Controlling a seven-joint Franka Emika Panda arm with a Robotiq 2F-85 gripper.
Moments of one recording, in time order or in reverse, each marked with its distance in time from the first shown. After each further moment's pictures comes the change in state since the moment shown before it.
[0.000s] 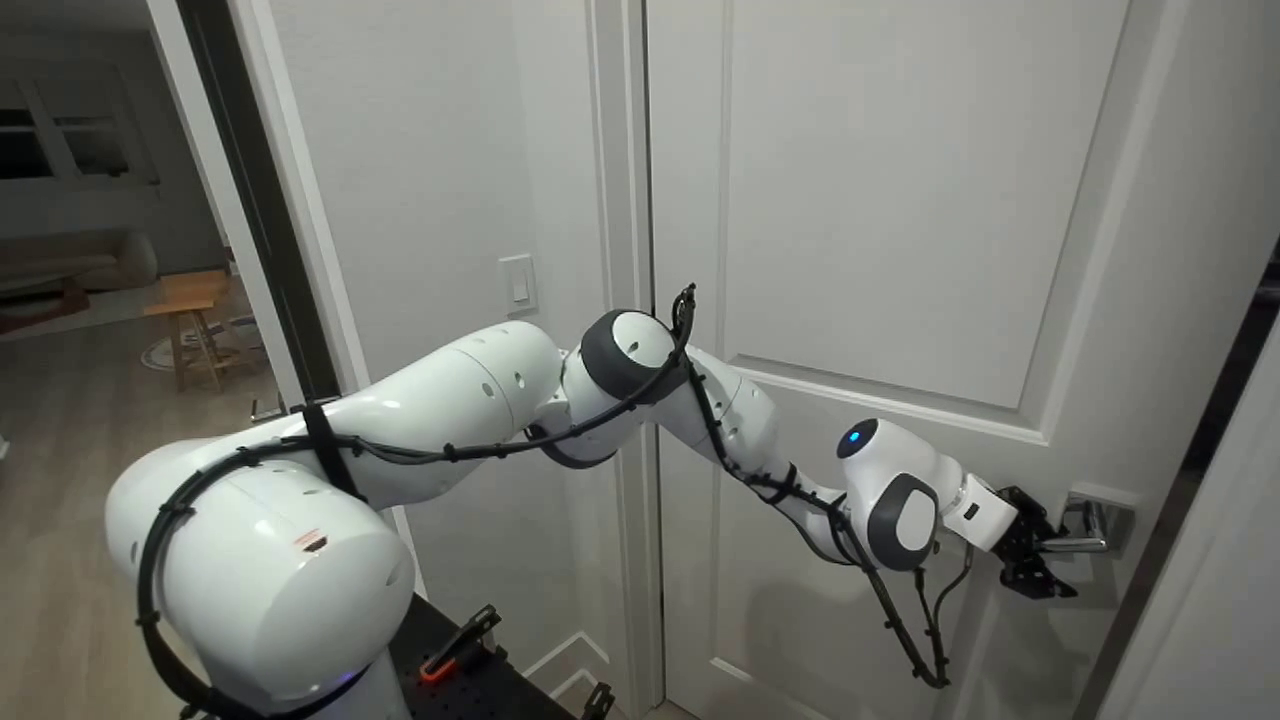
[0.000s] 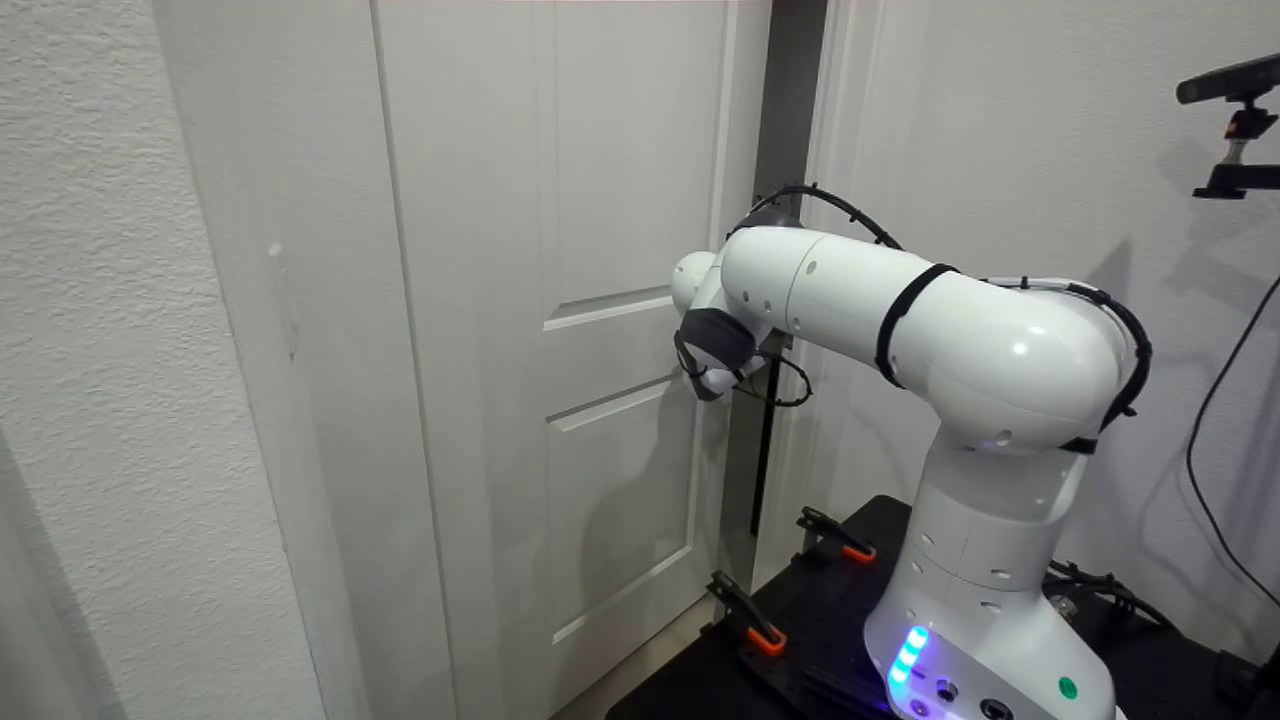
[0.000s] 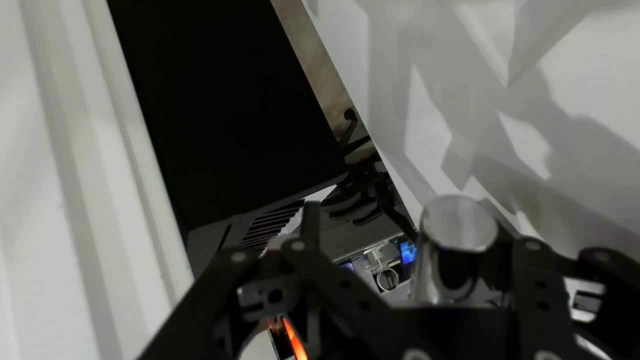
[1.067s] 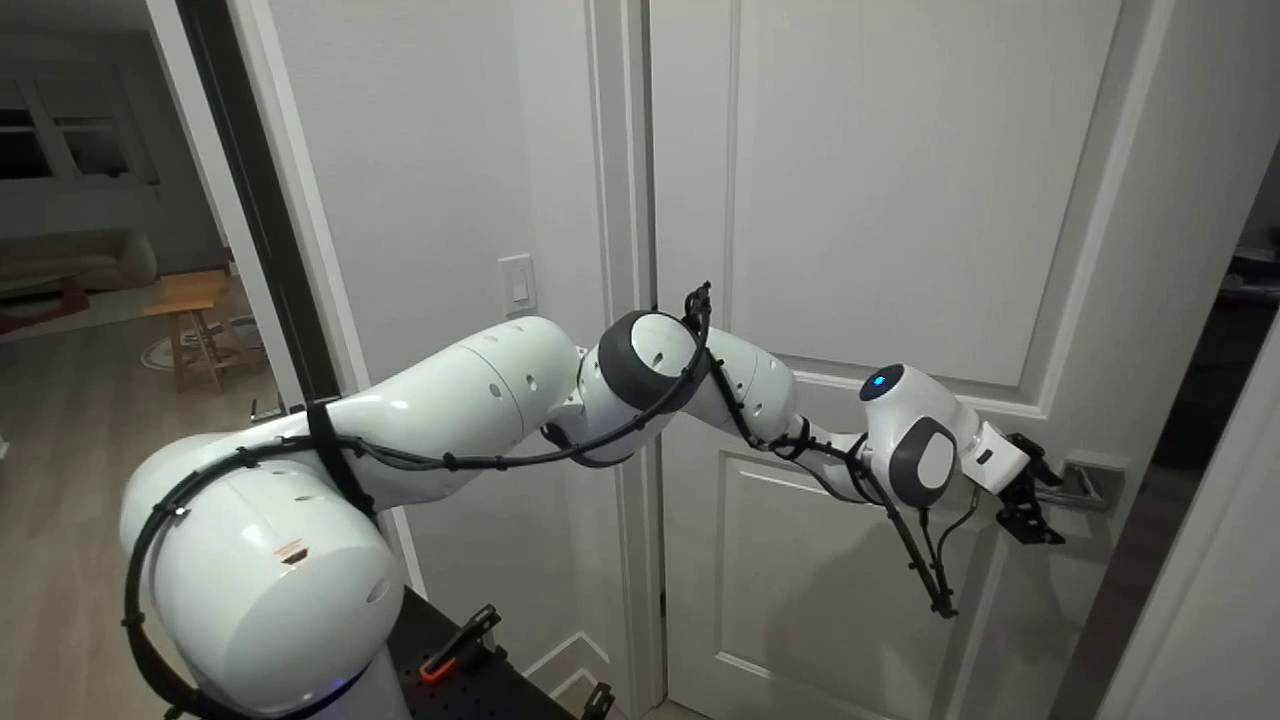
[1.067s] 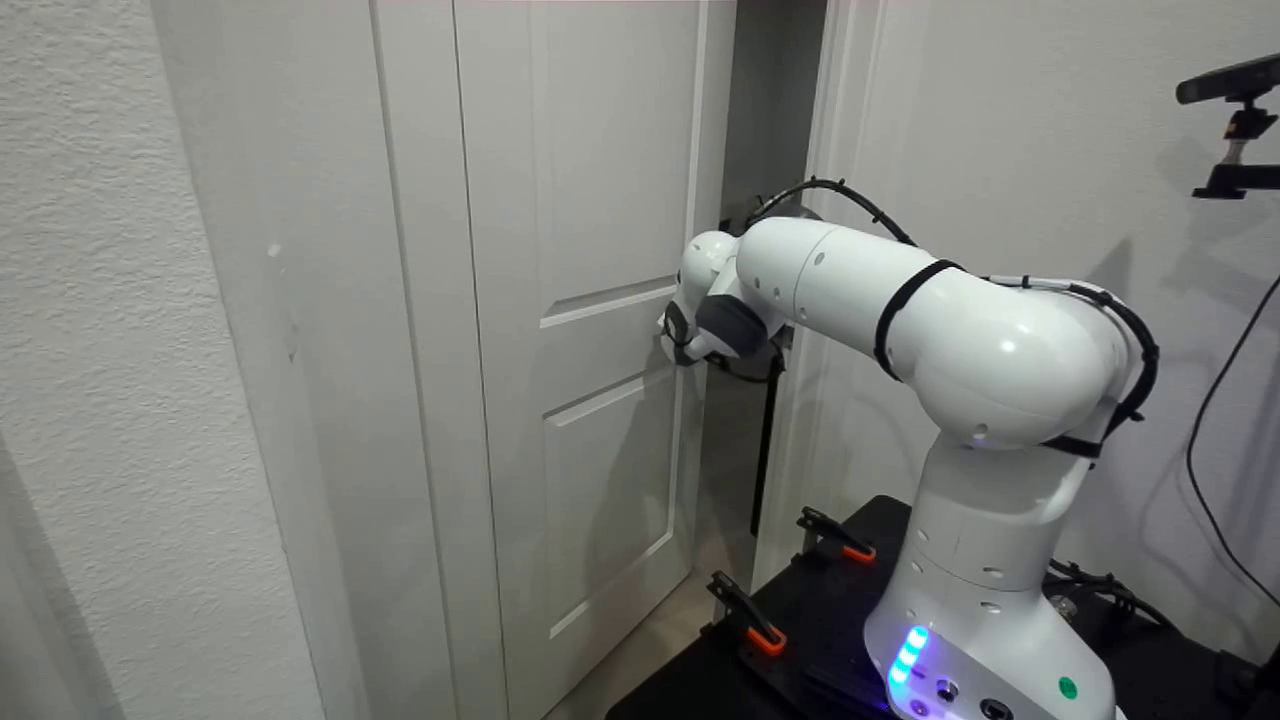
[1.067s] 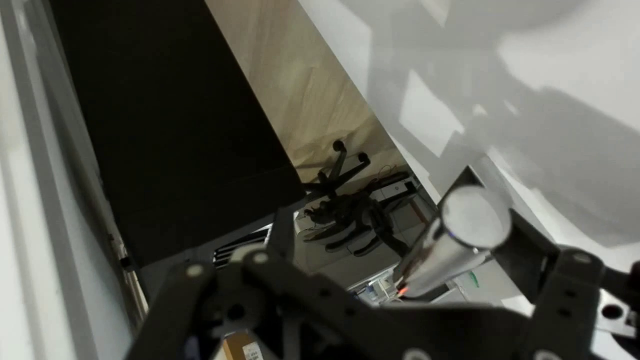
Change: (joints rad) arm -0.104 -0.040 0.047 0.276 -0.045 -0.215 0.037
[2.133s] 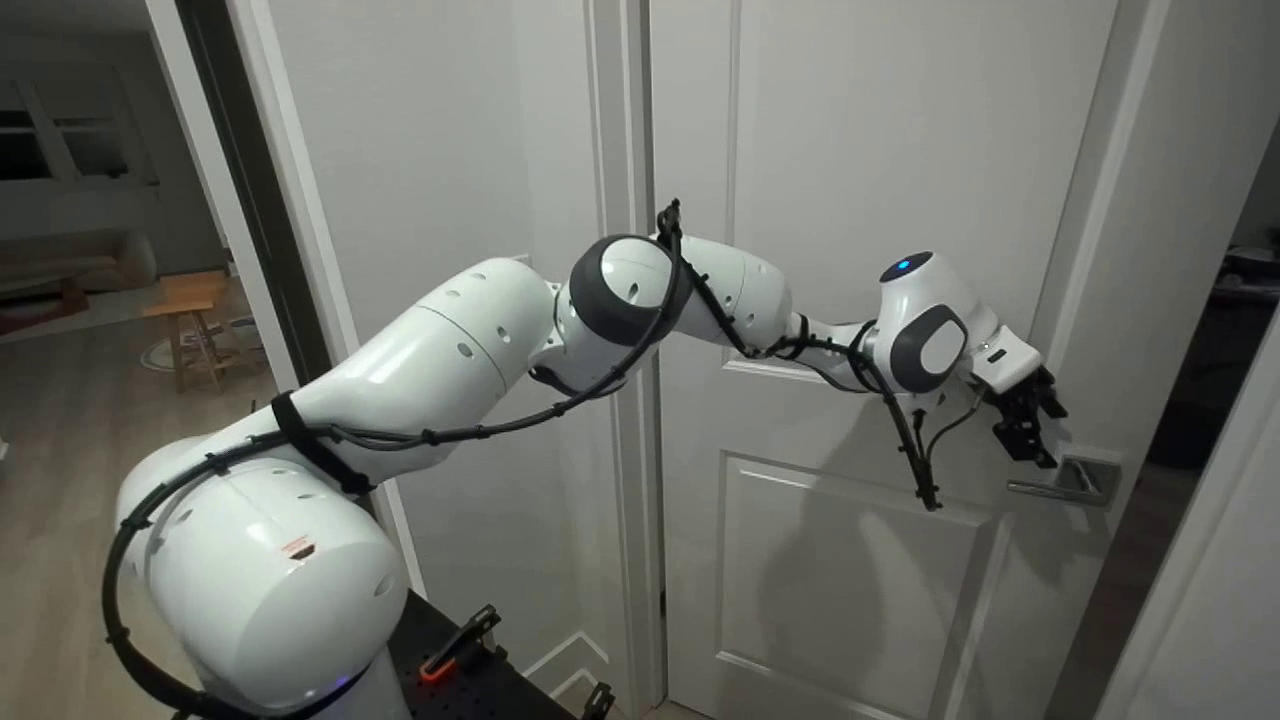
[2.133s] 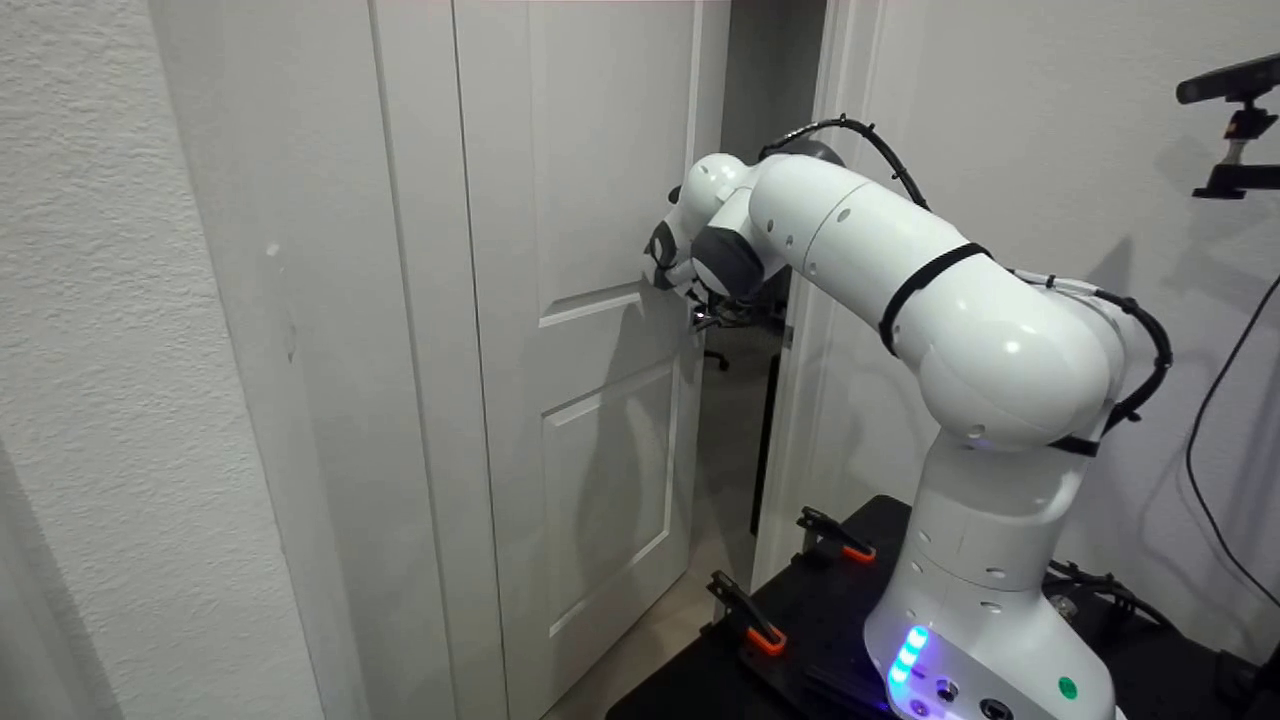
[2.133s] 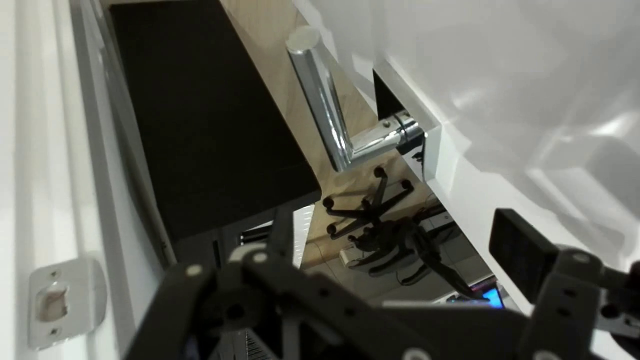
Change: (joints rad) arm 0.043 -0.255 0.014 -0.019 -0.002 -0.345 -0.063
